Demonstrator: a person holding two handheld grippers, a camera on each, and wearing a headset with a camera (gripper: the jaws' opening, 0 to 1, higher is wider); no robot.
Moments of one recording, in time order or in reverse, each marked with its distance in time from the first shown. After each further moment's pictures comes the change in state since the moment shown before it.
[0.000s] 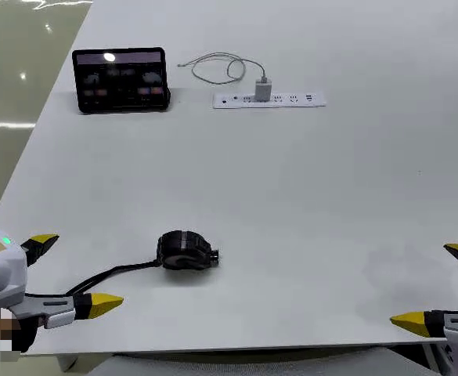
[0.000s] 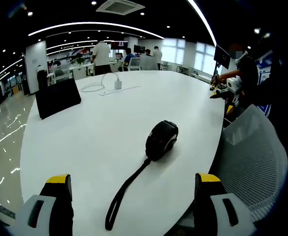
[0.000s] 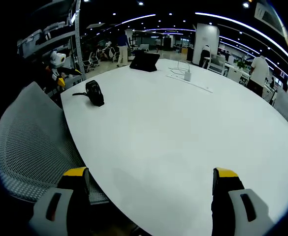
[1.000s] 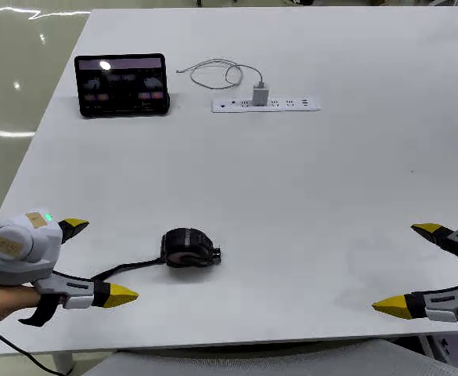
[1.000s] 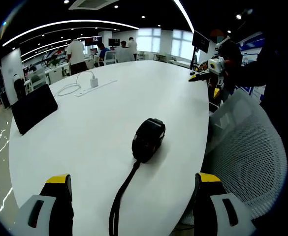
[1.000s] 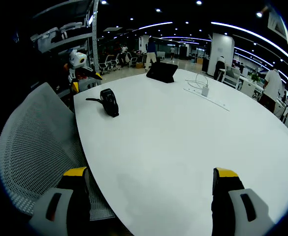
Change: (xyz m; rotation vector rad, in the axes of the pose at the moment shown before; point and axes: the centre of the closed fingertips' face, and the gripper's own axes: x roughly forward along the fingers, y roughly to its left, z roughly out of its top) left arm 0.024 -0.018 0.013 0.163 0.086 -0.161; right arm 0.016 0.027 0.044 -0.097 -0.074 0.102
